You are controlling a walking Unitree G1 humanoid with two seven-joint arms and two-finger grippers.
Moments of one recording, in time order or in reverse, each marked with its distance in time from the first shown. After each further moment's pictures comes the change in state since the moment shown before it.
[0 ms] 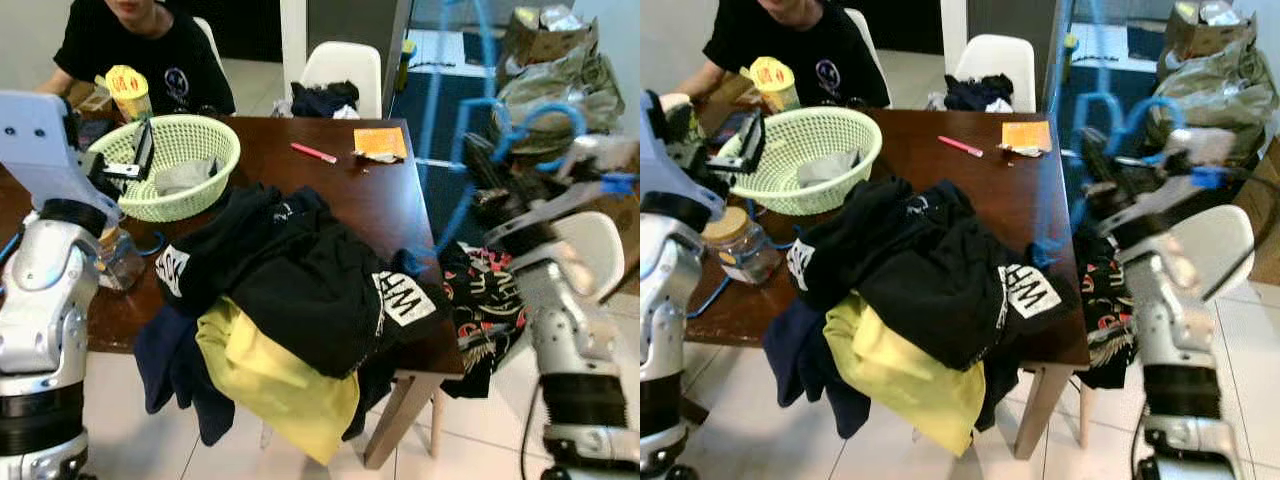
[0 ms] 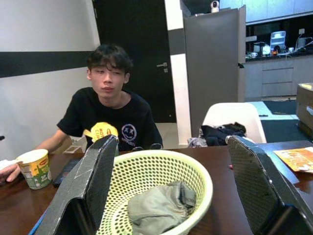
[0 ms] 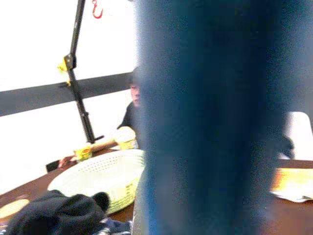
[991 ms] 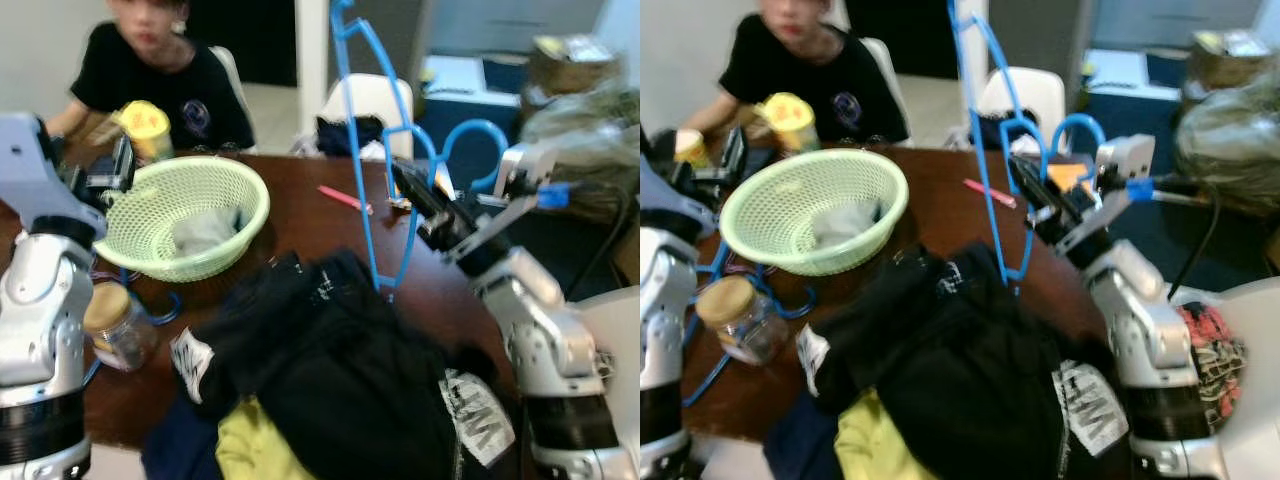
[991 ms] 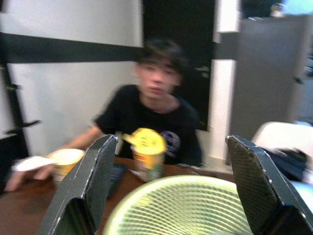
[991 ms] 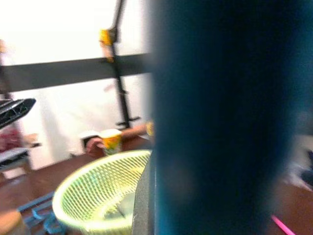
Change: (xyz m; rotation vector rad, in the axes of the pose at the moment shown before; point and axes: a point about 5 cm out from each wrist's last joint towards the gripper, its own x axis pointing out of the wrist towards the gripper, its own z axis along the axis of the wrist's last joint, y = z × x) left arm -0.007 0.008 -0.016 -0.074 0.055 0.075; right arm 0.000 0.031 -0.013 -0.001 0.122 0.113
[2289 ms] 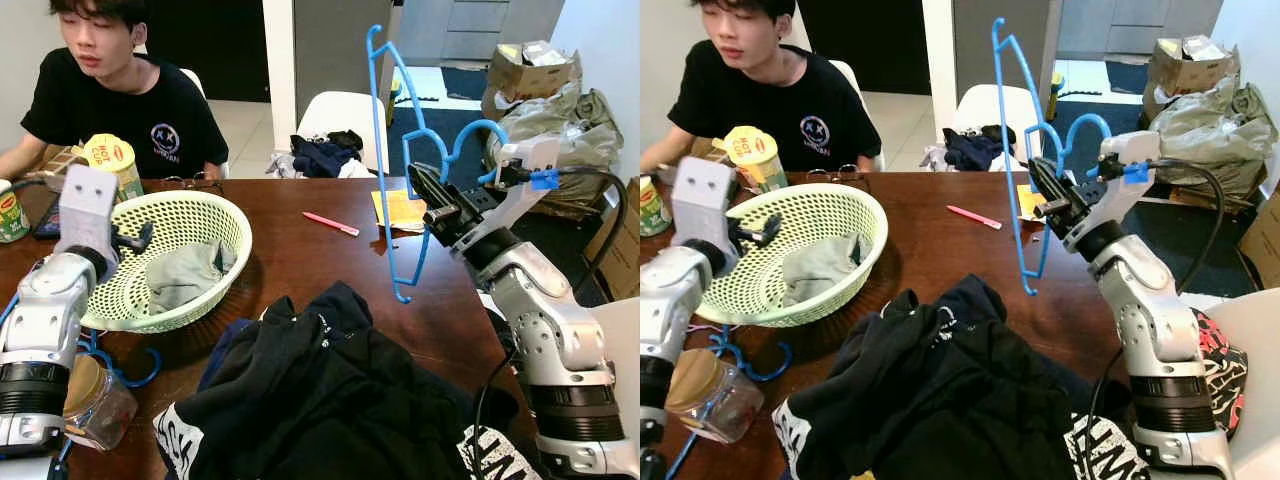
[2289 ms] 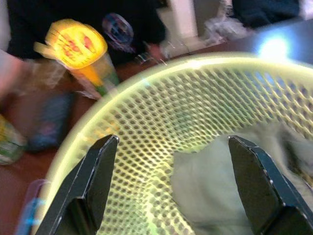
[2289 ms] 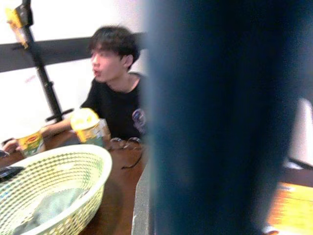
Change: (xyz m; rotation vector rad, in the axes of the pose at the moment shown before) left arm 0.005 0.024 -0.102 0.261 0.560 -0.229; right arm -0.001 -0.017 -0.005 -0.027 0.121 -0.154
